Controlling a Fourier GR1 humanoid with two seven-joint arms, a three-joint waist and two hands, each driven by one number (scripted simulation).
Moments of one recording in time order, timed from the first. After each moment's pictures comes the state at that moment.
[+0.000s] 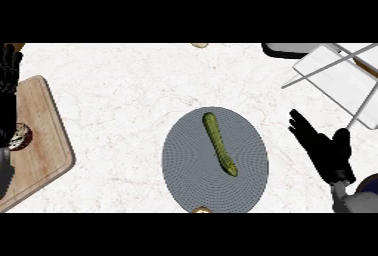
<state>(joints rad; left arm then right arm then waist) -0.26 0.58 -0.03 -1.56 0.25 0.31 -0.19 -0.10 -0.48 0.26 -1.39 -0.35 -0.07 0.13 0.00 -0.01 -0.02</state>
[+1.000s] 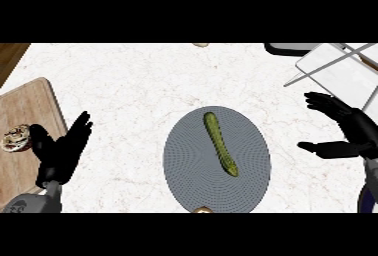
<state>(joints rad) -0.08 0.41 -0.17 -1.36 0.39 0.20 0.18 -0.25 -0.60 0.13 -1.21 -0.25 0.13 -0.17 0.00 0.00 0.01</state>
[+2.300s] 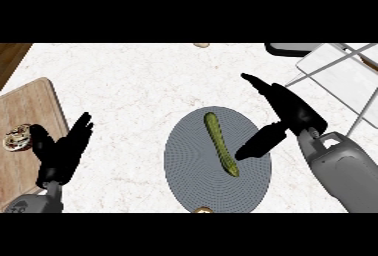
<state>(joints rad) -0.07 0.37 -0.13 -1.35 0.36 0.15 0.20 -0.57 -0.46 0.43 -1.61 -0.02 0.08 0.83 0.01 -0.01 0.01</state>
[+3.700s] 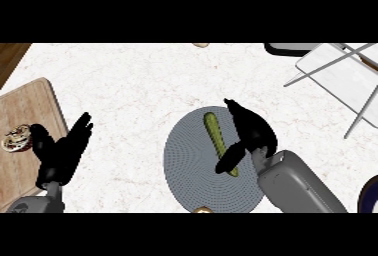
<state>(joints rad) -0.06 0.32 -0.06 -1.39 0.28 0.11 0.25 -0.49 -0.22 0.51 -1.47 0.39 0.12 0.92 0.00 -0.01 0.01</state>
